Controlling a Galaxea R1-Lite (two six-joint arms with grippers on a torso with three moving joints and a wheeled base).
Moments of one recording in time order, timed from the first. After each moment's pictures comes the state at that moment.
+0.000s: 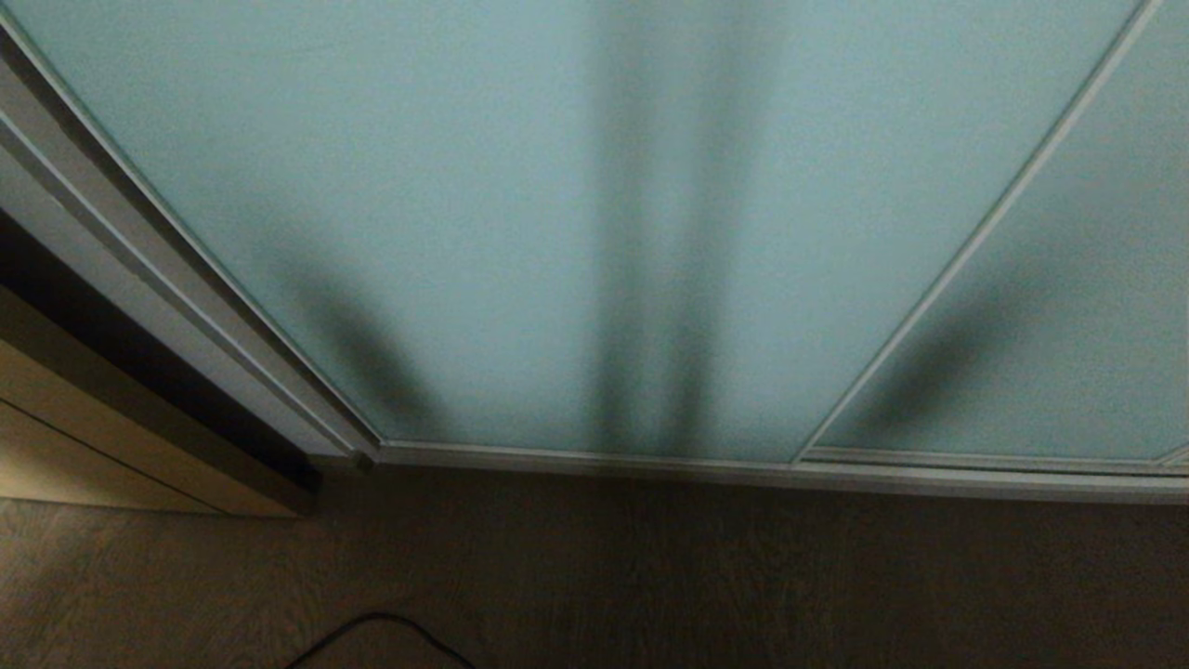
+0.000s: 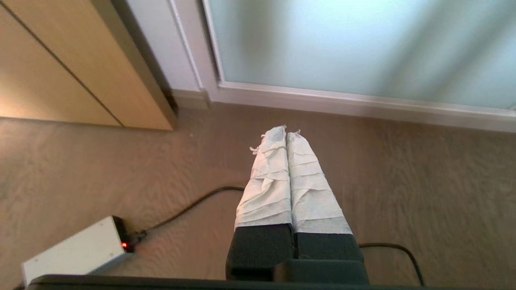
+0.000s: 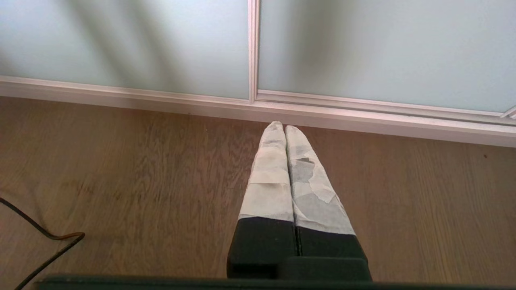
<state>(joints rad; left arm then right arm) 0.00 0.00 -0.01 -0.02 0.03 -0.01 0.00 0.00 0.00 0.01 0.00 0.01</state>
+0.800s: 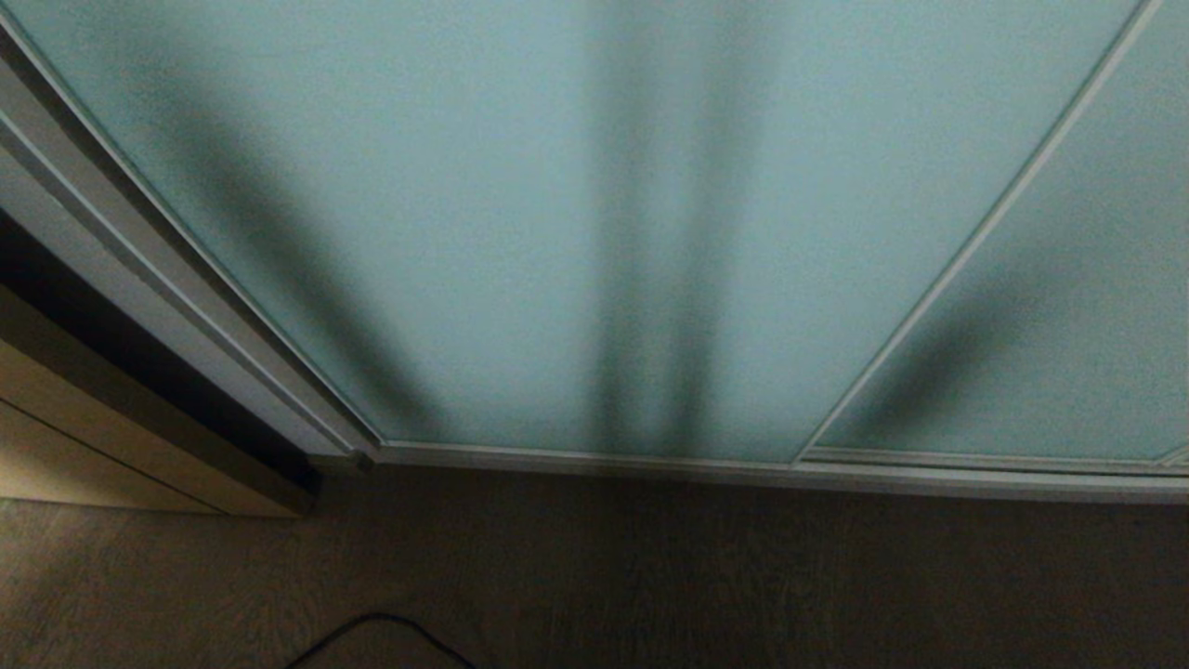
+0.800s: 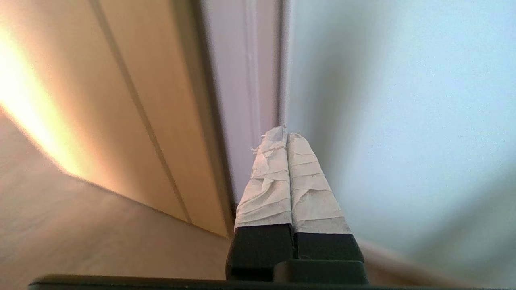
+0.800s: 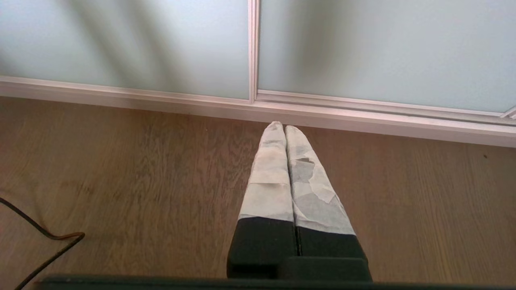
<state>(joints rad) 0.00 0.33 -0.66 -0.01 0.36 -0.01 0.00 0.00 0.00 0.01 0.00 0.01</state>
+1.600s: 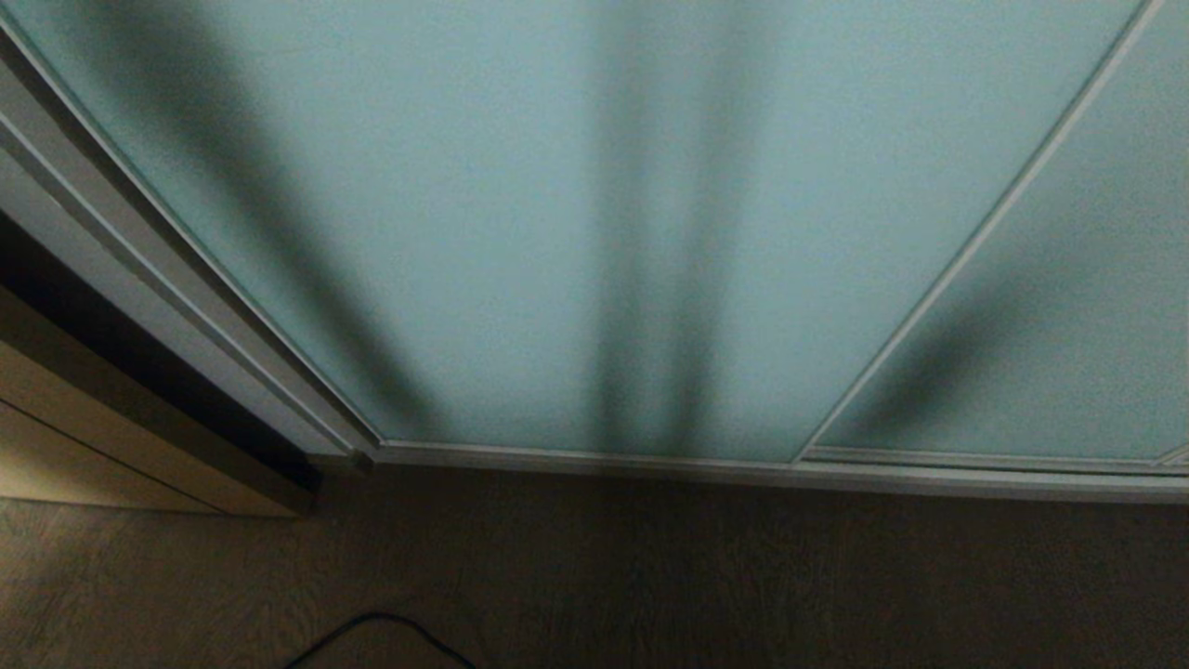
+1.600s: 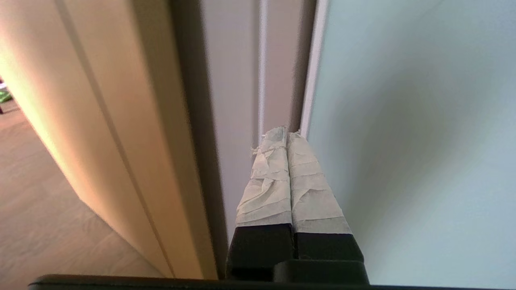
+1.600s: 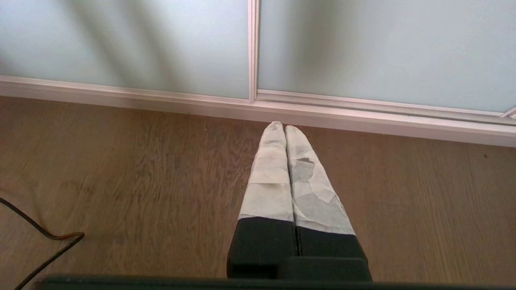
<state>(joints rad) 0.00 1.00 -0.94 -0.53 0.56 0.00 0.00 0.00 0.00 0.01 0.00 0.01</state>
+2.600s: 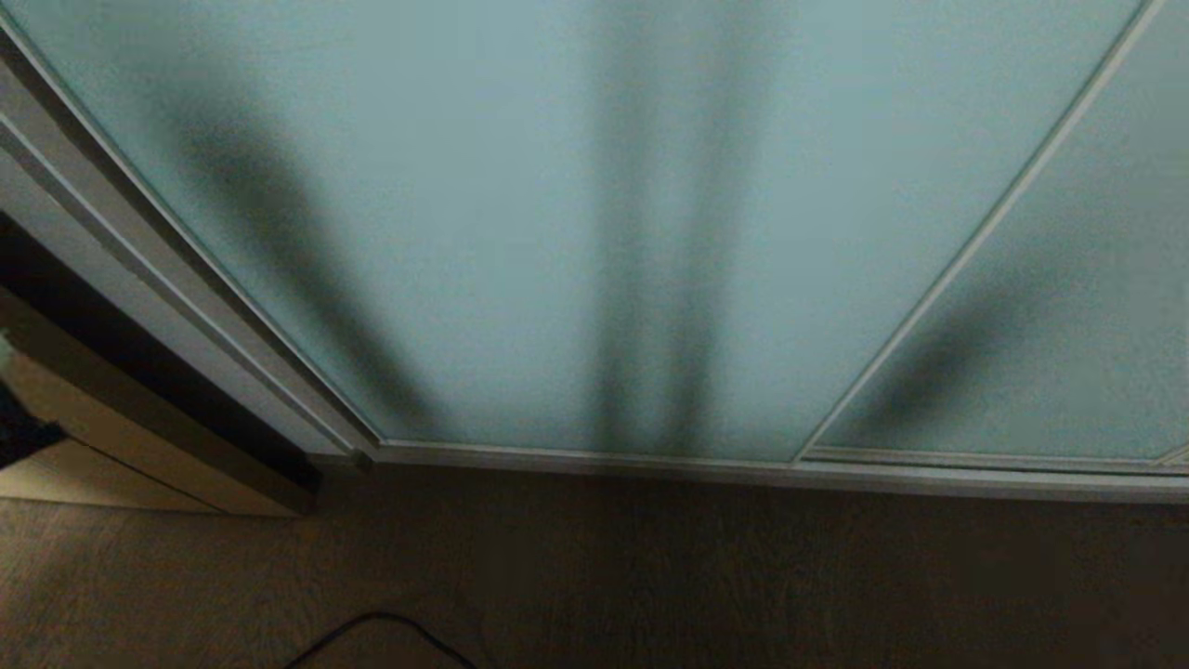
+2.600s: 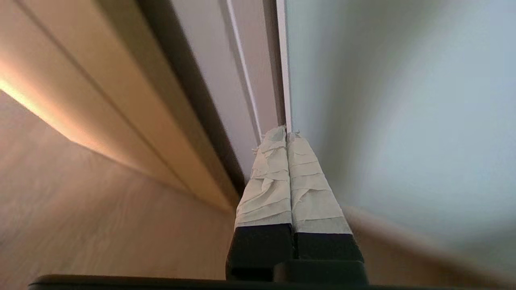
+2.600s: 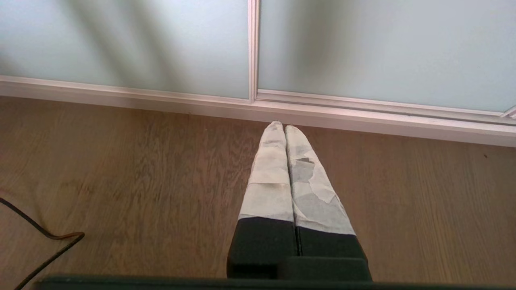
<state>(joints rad) -0.05 0.92 -0.51 -0.52 0.44 0.00 0.00 0.00 0.00 0.01 0.00 0.01</state>
